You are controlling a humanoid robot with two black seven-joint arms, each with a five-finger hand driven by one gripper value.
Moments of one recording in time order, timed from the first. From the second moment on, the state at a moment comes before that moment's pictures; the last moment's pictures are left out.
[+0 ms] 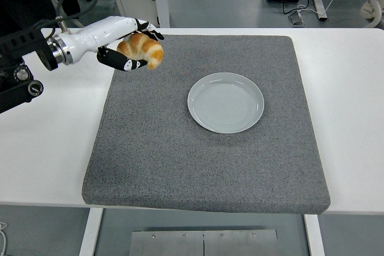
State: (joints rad) left arm -1.28 0.69 -0.04 -1.24 1.18 0.14 -0.30; right arm -0.10 0.00 0.01 0.13 -0.10 0.03 0.41
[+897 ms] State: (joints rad) left arm -1.37 0.34 -0.03 -1.07 1.18 0.13 -0.29; right arm -0.10 0.00 0.01 0.13 -0.10 0.03 0.41
